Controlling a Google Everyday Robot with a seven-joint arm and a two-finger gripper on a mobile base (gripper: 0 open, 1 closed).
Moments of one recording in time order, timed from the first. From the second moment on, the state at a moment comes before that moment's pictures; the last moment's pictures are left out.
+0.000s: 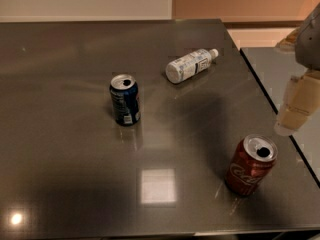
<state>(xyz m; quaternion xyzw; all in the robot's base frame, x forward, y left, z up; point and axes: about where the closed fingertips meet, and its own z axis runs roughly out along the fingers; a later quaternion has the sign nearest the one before) 0.438 -0.217 0.976 -0.60 0.78 -0.03 0.16</state>
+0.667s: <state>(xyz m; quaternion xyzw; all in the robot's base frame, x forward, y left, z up) 0.436 -0.219 0.980 -0.61 0.78 -0.03 0.16</state>
